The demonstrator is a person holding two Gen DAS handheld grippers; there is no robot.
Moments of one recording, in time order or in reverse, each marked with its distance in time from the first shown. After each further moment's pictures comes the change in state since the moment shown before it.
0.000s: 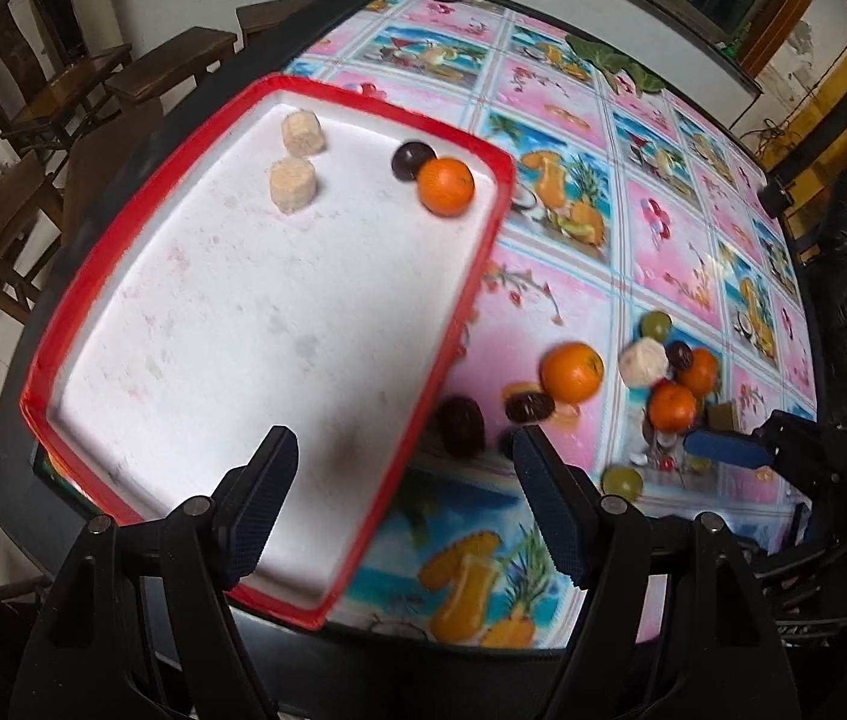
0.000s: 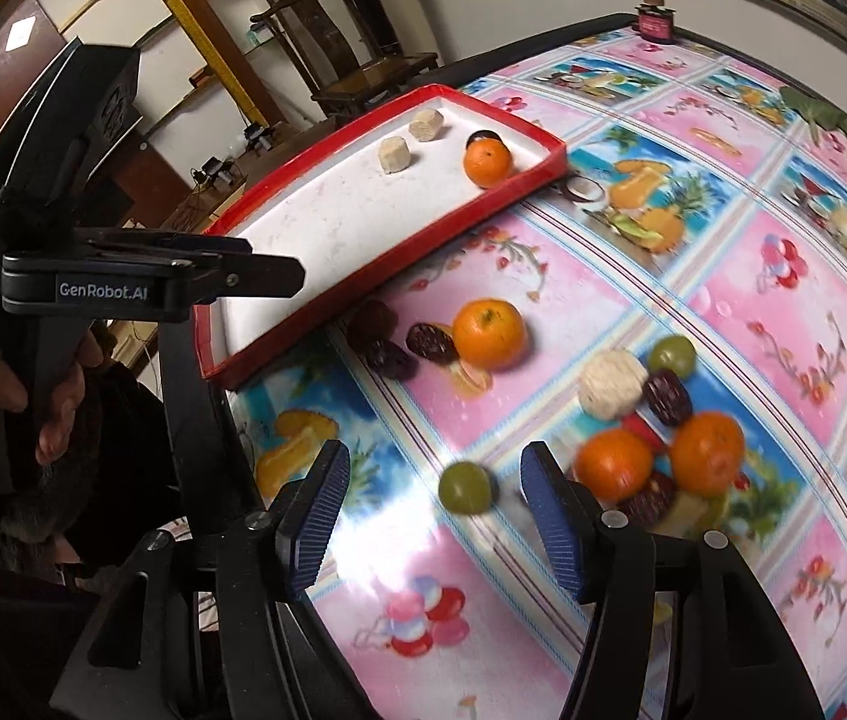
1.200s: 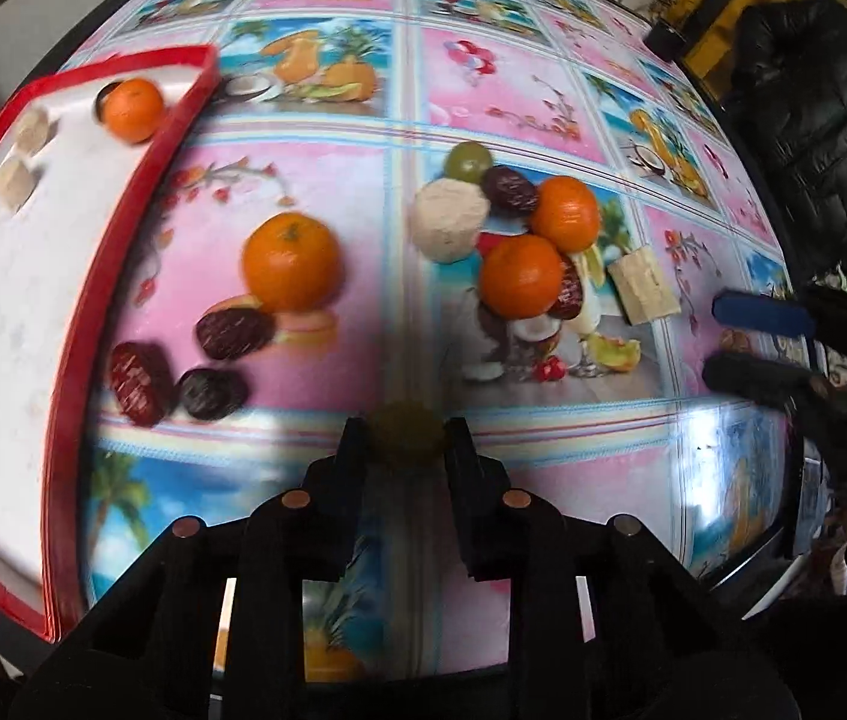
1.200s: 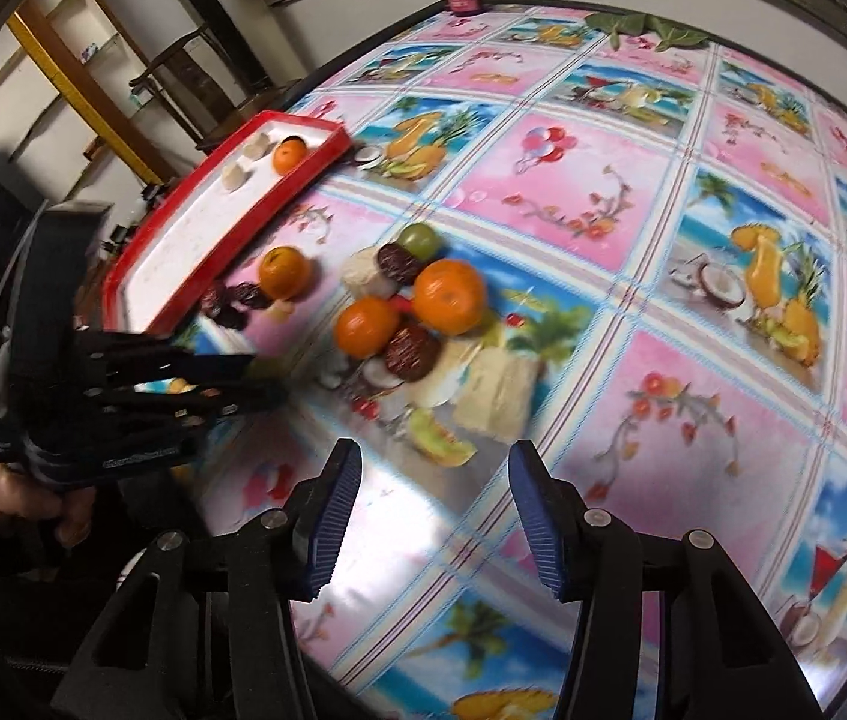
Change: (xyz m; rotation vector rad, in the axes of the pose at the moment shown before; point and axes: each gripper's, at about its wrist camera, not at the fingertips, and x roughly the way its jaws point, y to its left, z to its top) left arm 0.057 -0.106 -0.041 0.266 0.107 -0.118; right arm -0.052 -0.078 -0.066 0.246 -0.027 -0.165
